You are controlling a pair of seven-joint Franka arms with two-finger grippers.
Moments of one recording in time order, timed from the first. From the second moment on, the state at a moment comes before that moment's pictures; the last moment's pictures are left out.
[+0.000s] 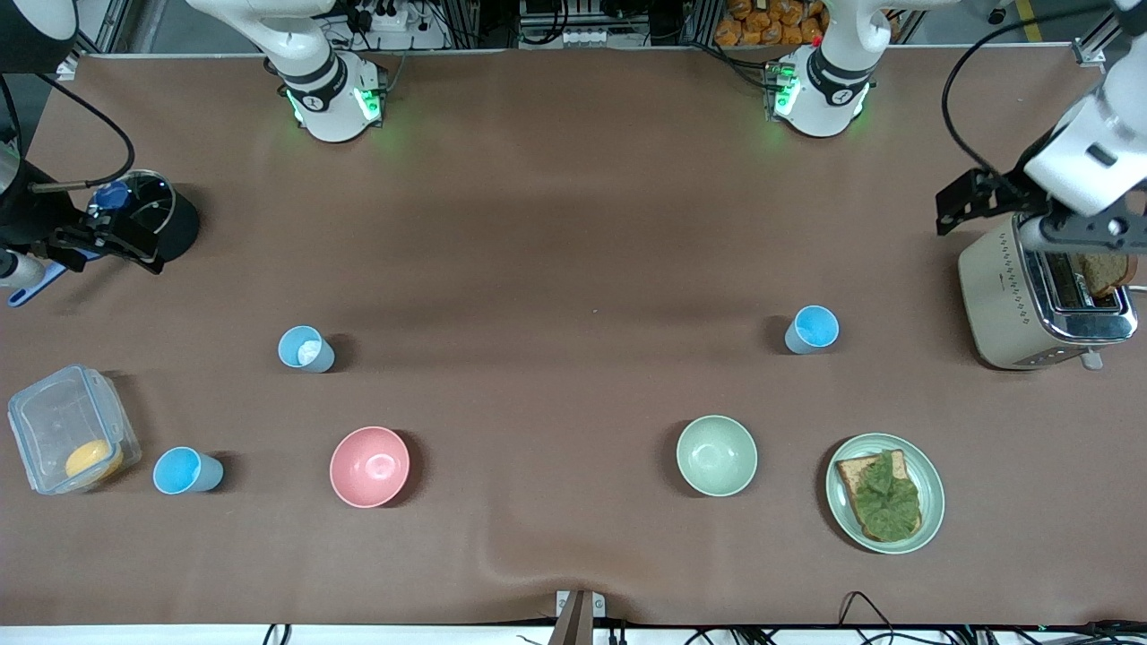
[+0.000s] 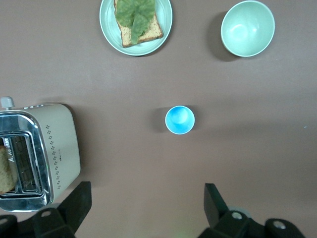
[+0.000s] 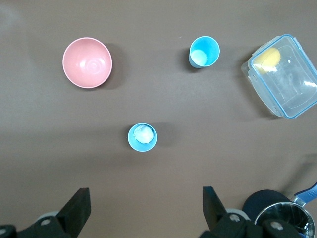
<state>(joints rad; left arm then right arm) -0.08 0.01 -0.05 -1.60 0.02 1.57 -0.05 -0.03 0.01 0.03 -1.61 -0.01 1.65 0.05</state>
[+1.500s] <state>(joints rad) -0.05 0.25 -0.04 -1.88 0.02 2.01 -0.05 -0.03 0.01 0.03 -1.61 -0.01 1.65 0.05</state>
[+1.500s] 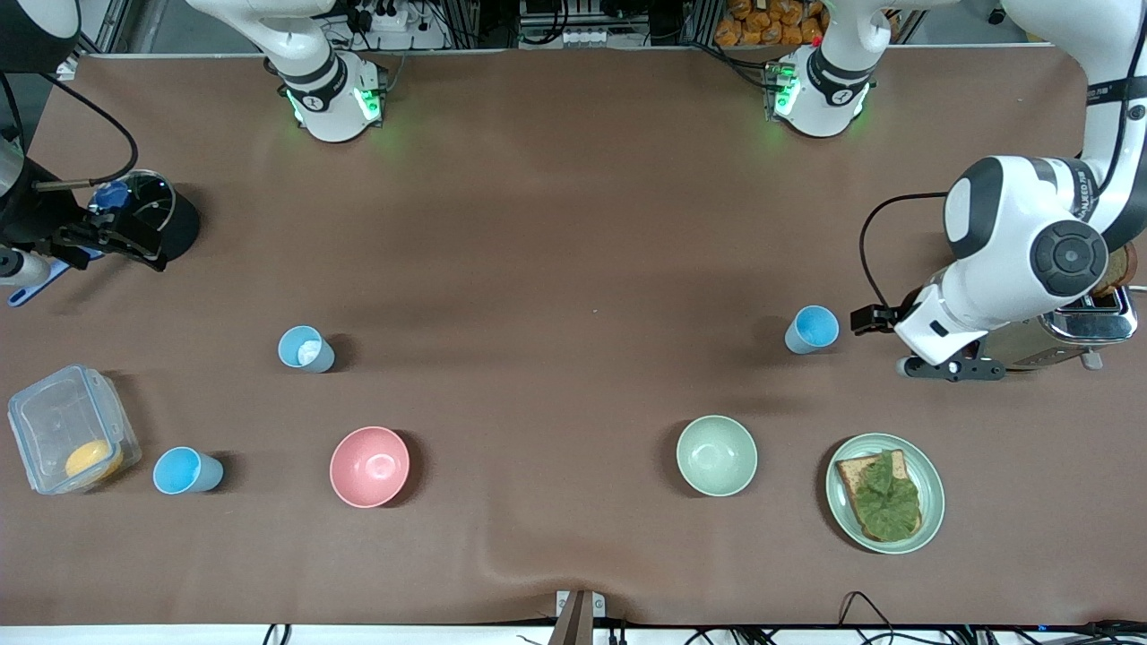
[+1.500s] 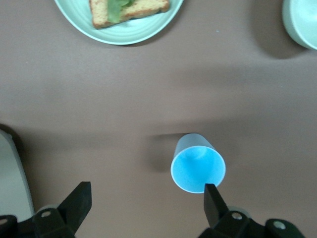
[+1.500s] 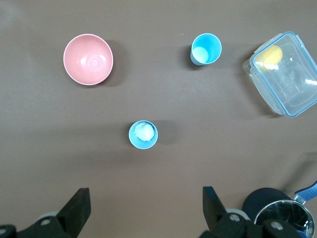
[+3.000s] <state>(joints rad) -0.07 0.38 -0.05 -1.94 0.02 2.14 -0.13 0.13 0.06 0.04 -1.63 -0.01 1.61 0.05</state>
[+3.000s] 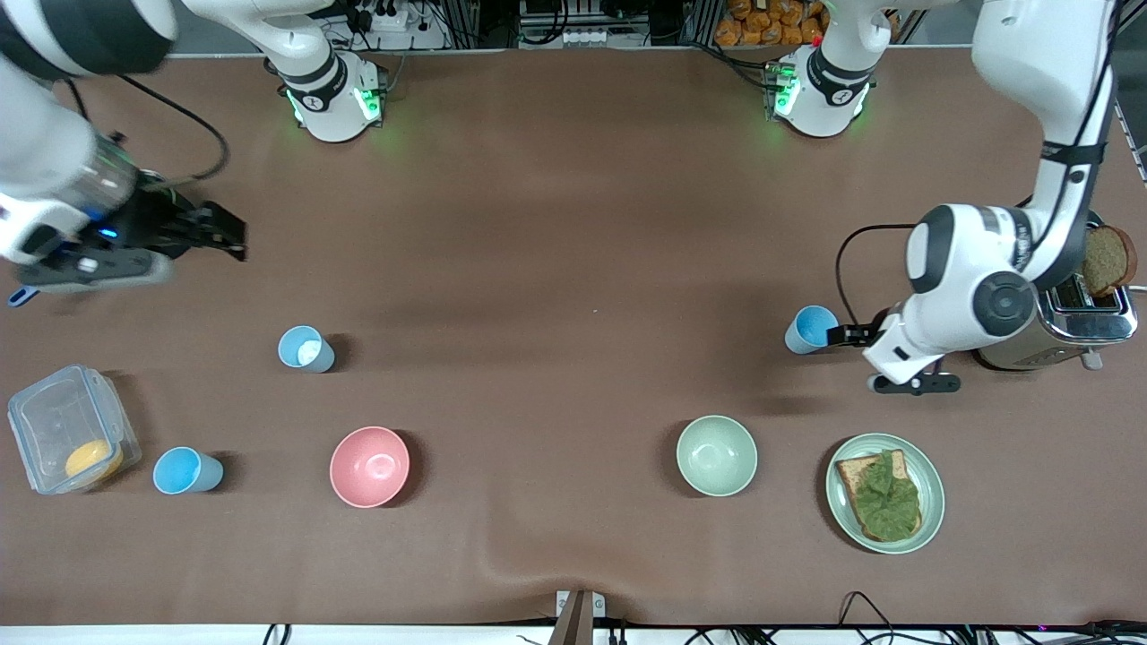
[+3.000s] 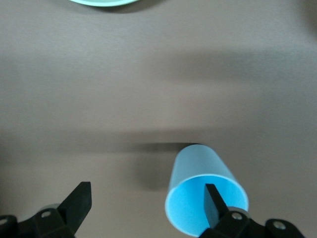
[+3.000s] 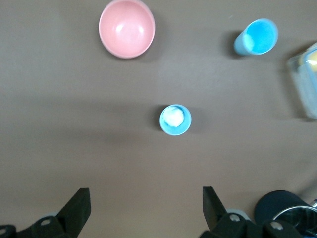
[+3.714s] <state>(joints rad) -0.08 0.38 -0.05 -1.93 0.02 2.15 -0.18 0.13 0.26 0.04 -1.91 -0.02 2.03 0.05</state>
